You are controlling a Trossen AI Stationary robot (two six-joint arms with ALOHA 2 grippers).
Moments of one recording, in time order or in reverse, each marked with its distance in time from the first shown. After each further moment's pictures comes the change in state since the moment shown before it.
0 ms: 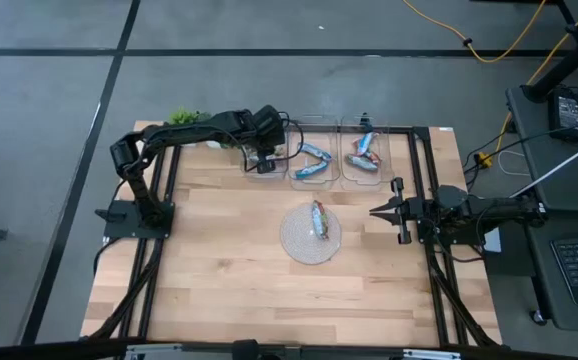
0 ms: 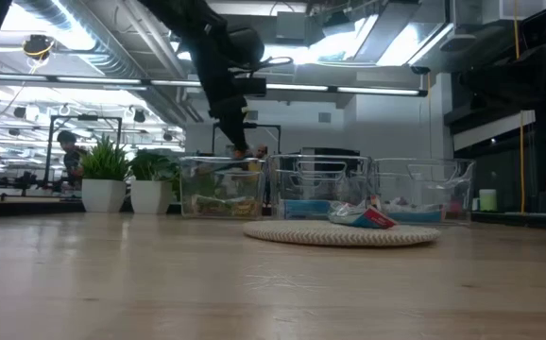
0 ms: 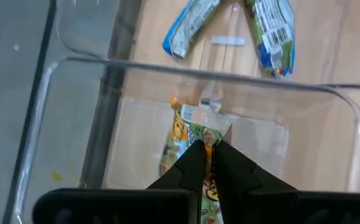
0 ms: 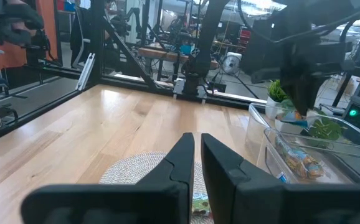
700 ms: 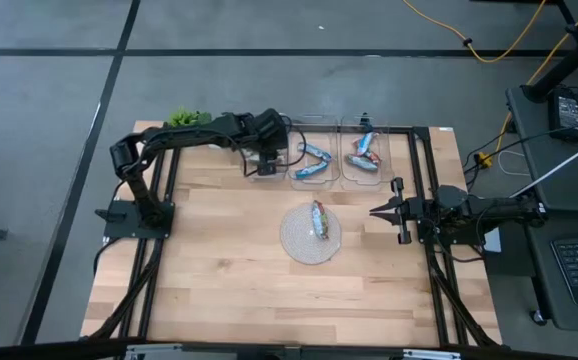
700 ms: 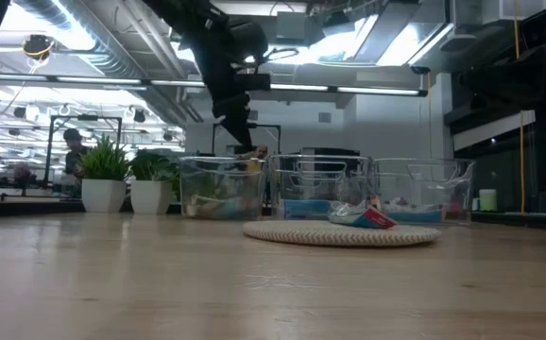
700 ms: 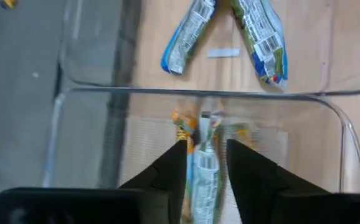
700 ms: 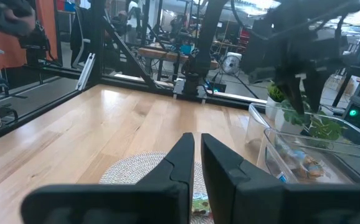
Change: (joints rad) left arm -0.037 -0.007 -0.006 0.044 -0.036 0.087; right arm 0.000 0.000 0.000 0.000 0.000 0.000
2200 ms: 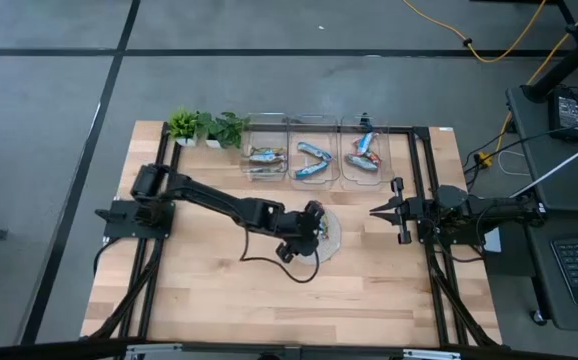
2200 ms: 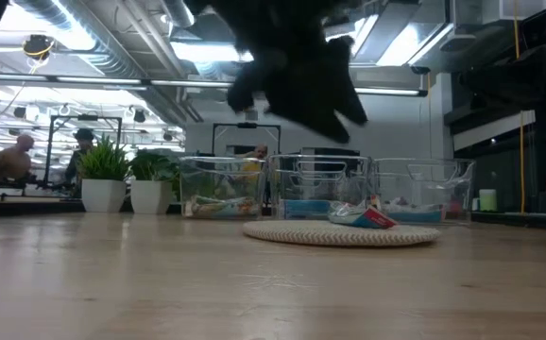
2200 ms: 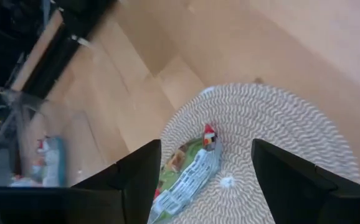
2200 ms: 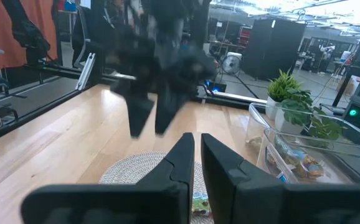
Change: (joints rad) left arm -0.612 0.197 0.040 0.350 -0.040 0.252; right arm 0.000 0.000 0.000 0.000 0.000 0.000
